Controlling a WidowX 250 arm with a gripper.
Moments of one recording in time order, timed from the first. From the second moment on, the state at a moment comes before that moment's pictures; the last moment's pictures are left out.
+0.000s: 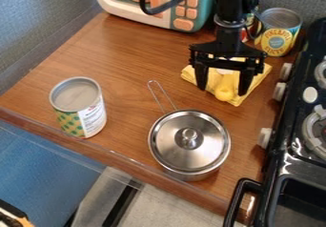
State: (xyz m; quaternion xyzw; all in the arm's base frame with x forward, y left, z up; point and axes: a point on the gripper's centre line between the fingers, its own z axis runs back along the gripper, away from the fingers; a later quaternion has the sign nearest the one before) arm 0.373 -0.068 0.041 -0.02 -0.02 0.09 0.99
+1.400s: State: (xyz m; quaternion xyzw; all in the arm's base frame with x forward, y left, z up) arm 0.342 -0.019 0.109 -0.04 -0.09 0.05 0.99
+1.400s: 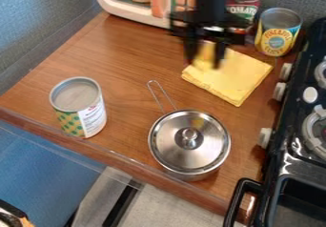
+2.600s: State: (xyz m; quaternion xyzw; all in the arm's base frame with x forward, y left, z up) arm 0.261 0.208 0.070 0.02 -0.02 -0.01 1.00
